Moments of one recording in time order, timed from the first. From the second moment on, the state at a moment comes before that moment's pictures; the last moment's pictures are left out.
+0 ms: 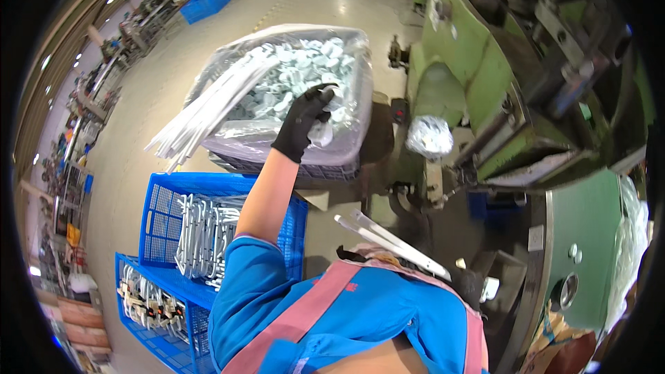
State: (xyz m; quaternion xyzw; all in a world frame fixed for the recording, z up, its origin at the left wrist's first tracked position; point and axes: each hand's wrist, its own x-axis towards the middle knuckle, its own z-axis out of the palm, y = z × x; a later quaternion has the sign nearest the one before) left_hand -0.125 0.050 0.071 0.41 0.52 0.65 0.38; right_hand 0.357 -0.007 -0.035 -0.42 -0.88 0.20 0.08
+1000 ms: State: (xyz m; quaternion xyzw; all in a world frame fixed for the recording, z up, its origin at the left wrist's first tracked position) left_hand 0.128 0.054 -0.046 0.55 0.64 0.51 0.18; right_hand 0.419 0.110 -0.001 -0.30 -0.95 0.10 0.01
